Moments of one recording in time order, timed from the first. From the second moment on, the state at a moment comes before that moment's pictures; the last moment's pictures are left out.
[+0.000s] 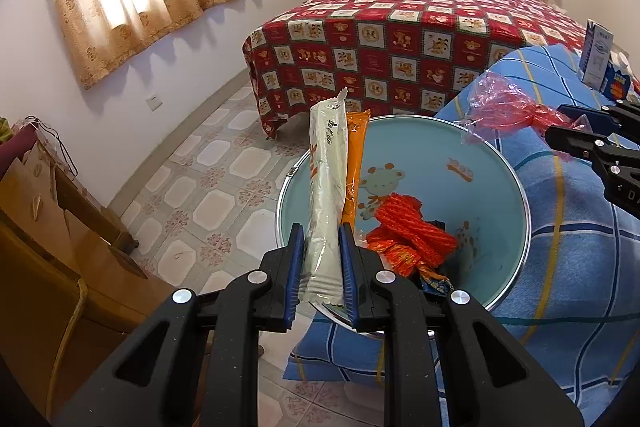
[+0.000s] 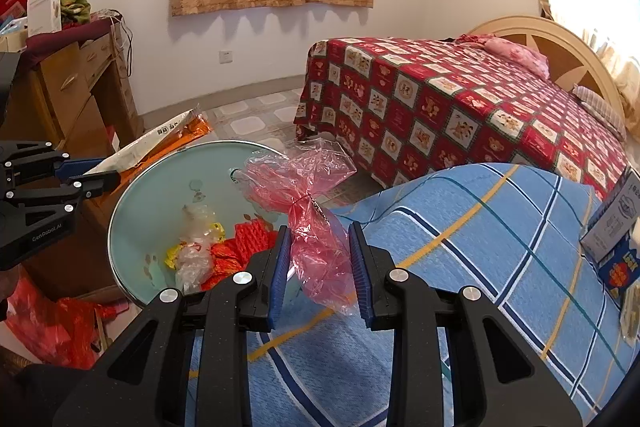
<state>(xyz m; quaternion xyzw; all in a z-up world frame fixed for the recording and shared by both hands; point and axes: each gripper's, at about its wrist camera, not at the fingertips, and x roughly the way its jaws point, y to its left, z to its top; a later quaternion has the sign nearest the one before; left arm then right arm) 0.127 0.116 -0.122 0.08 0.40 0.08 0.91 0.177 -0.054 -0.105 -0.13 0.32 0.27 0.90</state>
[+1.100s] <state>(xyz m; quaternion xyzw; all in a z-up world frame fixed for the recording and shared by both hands) 0.116 0.113 -0.107 0.08 0.37 0.08 0.92 0.170 -0.045 -0.086 -0.12 0.30 0.30 0.90</state>
